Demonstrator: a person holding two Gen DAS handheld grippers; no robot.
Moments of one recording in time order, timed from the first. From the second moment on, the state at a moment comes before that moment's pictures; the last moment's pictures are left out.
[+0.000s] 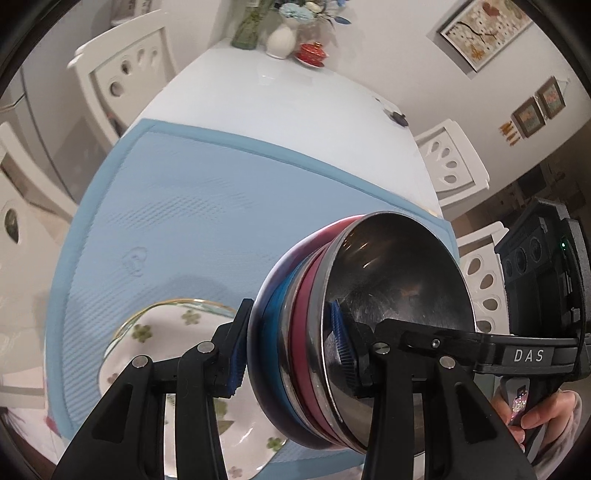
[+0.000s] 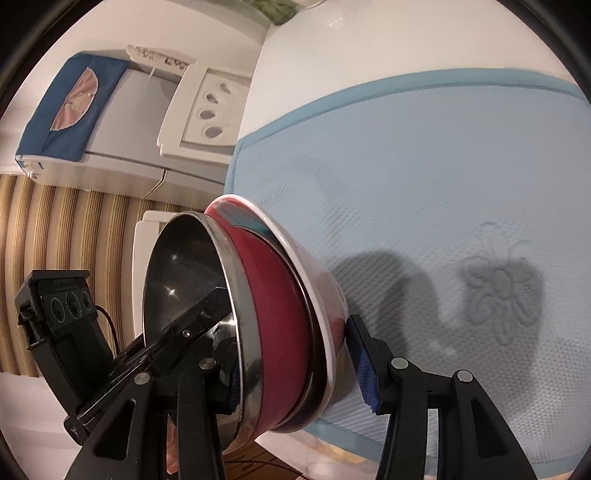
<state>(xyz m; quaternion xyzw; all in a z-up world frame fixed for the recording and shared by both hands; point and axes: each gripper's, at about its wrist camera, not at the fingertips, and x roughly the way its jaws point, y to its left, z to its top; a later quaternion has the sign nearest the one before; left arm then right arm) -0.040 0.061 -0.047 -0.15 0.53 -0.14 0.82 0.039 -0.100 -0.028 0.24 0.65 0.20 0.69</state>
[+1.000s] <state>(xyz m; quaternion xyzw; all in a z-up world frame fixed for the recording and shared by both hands) -0.086 0.149 -0.099 -0.19 0.57 -0.09 0.79 0.019 0.000 -0.074 0.16 0.72 0.23 0.64</state>
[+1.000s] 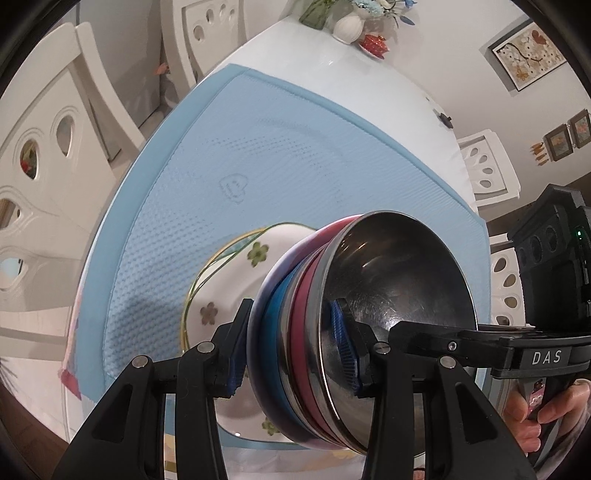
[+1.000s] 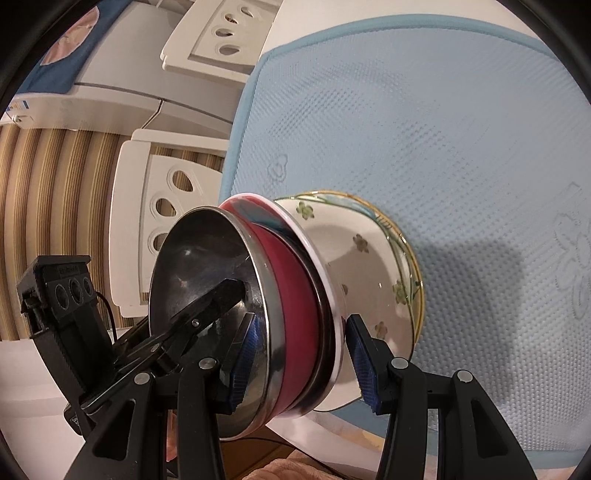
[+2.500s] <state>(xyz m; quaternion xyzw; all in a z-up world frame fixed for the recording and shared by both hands) -0.078 0.136 -0.121 -0.12 0.59 -0.15 0.79 0.010 0.012 -0.090 0.16 0.71 0.16 0.67</state>
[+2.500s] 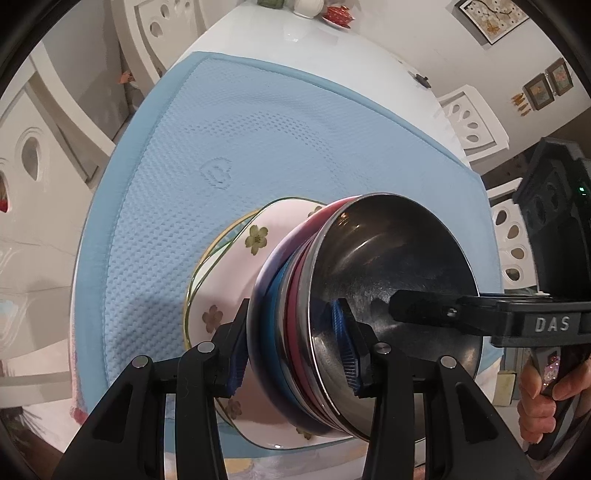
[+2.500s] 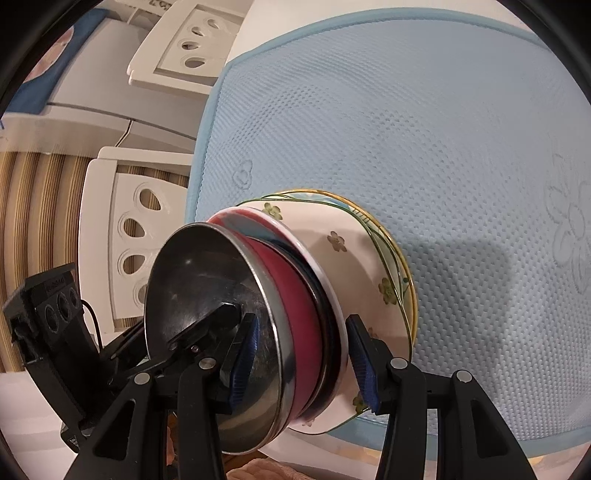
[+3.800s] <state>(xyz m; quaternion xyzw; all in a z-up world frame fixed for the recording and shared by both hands) -0.165 0.140 -0.070 -0.03 0.48 -0.06 0.87 -0.105 0.034 -0.034 -0.07 0.52 0.18 0.83</state>
